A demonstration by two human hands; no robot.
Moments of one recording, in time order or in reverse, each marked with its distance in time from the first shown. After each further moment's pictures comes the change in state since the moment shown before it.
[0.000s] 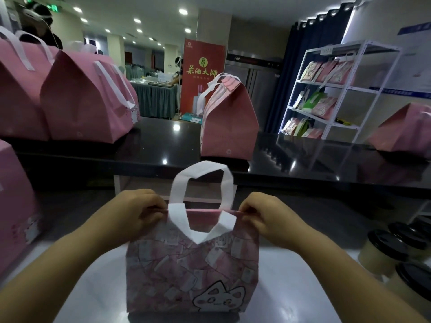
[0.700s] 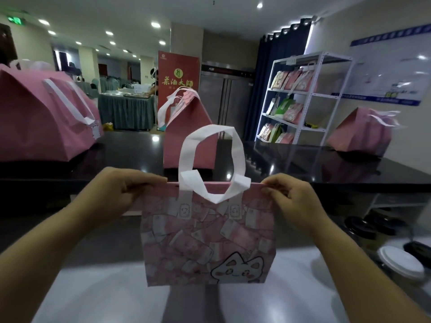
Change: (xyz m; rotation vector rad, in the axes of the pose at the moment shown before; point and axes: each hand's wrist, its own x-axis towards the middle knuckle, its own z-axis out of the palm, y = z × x) left_hand 0.052 0.066 -0.024 -0.312 0.180 0.180; right_hand -0.051 0.057 -0.083 0.311 0.452 0.077
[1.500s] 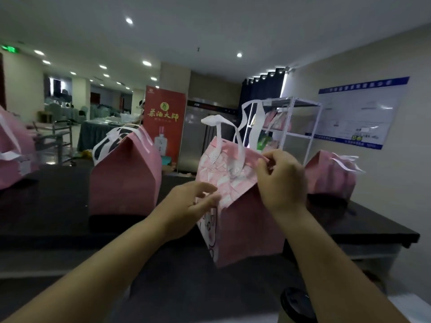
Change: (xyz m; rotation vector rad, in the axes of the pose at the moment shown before) left_hand 0.175 0.115 0.167 -0.130 -0.019 0.050; right_hand 0.110 0.033 -0.115 -0.433 0.664 -0.154
